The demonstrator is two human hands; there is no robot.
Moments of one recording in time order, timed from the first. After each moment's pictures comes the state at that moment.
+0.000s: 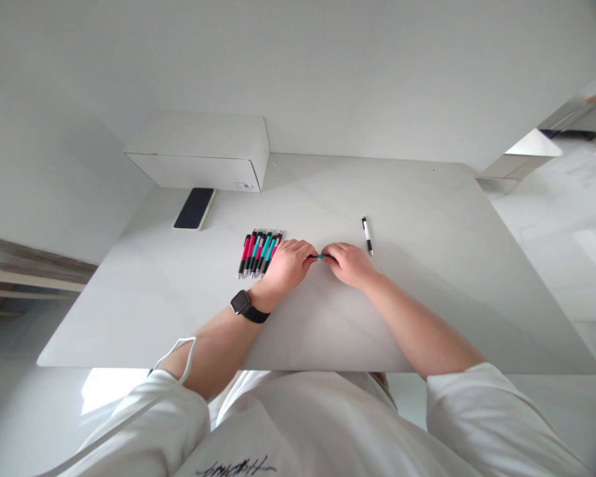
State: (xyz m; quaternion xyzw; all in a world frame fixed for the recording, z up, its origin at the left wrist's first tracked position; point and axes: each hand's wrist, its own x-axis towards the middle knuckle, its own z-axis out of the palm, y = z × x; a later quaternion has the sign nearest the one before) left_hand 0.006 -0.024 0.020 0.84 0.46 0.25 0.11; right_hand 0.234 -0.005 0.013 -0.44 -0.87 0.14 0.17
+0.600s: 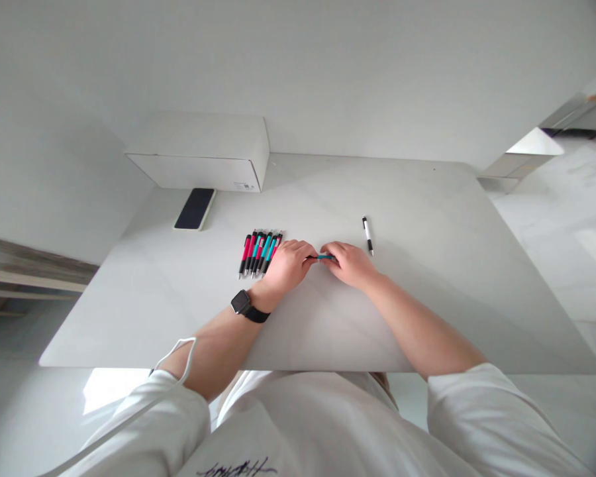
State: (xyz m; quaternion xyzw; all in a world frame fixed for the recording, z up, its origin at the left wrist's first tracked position) left_hand 0.005 -0.022 0.018 0.84 0.46 0.26 0.12; right_hand 0.233 -0.006 0.015 -0.44 -0.87 0.14 0.18
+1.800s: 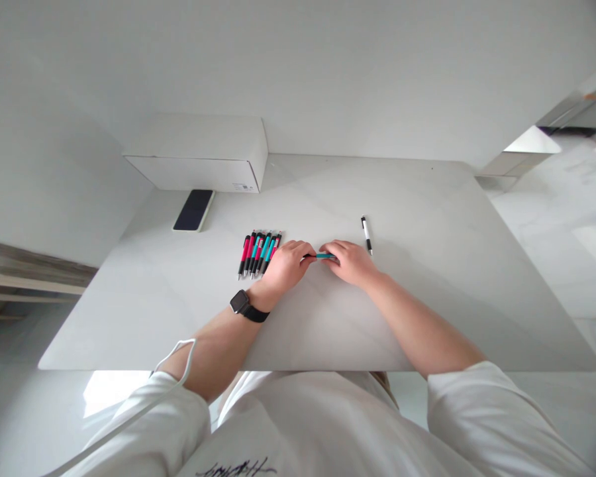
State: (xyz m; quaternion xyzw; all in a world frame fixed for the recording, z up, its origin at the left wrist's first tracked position) left_hand 0.003 -0.021 0.015 0.83 0.45 0.30 0.16; right_hand 0.238 -0.003 0.016 -0.42 -0.87 0.14 0.20
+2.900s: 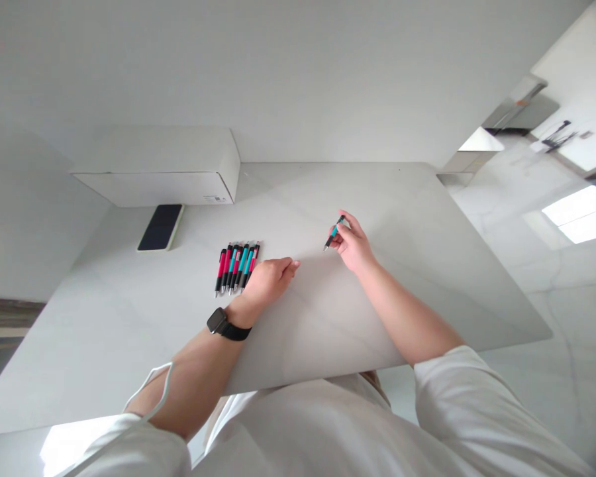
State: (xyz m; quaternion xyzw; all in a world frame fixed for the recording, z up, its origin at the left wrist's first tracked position) left_hand 0.007 -0.026 0.022 0.80 0.50 0.22 0.25; right_hand 0.270 0.032 0.011 -0.43 -0.40 0.57 0.57
